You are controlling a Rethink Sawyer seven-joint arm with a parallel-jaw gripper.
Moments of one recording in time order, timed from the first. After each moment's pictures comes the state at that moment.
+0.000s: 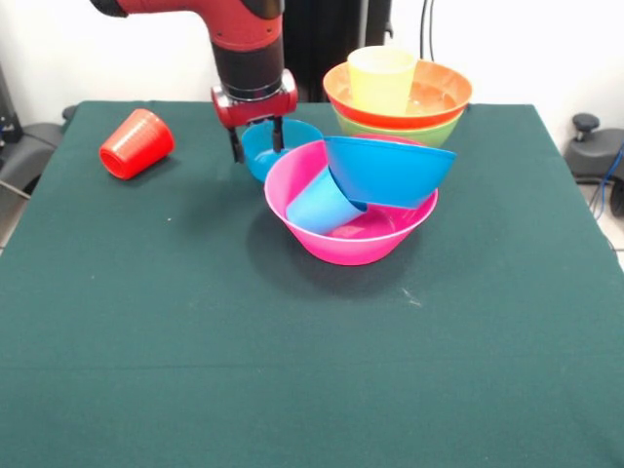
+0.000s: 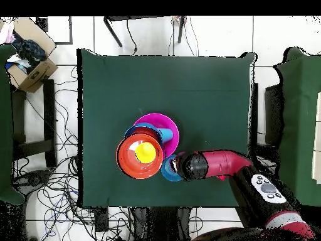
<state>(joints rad) -0.71 -0.54 0.33 1.88 -0.64 0.50 1.51</state>
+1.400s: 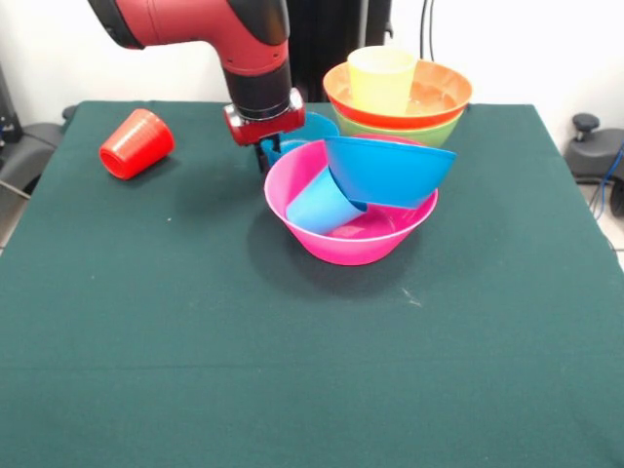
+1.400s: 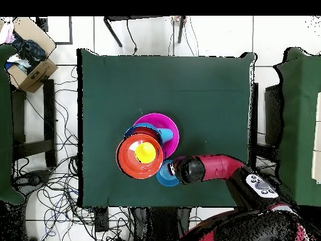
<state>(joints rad) -0.72 -0.43 0.31 1.86 -0.67 0.43 1.51</state>
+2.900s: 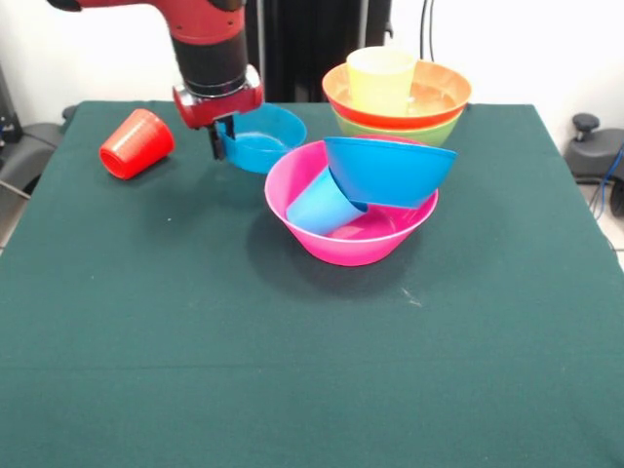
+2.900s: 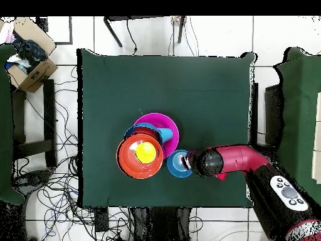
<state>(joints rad) -0.87 -0.57 0.49 1.84 -0.76 0.66 1.43</state>
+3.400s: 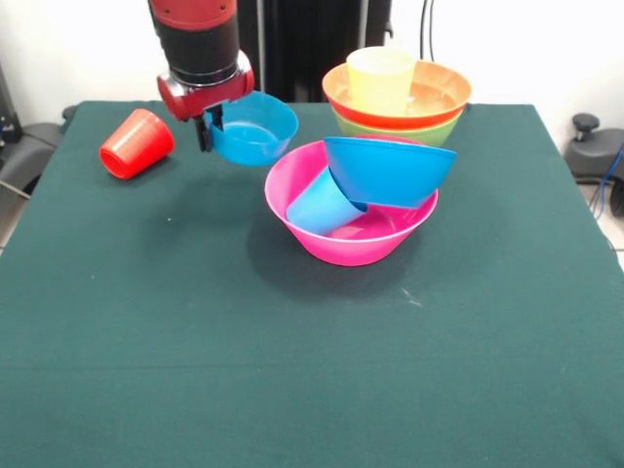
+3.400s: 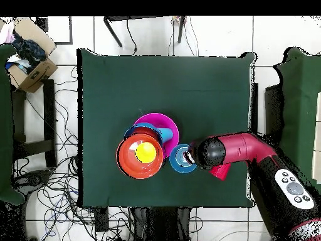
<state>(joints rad) -0.87 -0.63 0.58 1.80 -0.76 0.81 1.32</state>
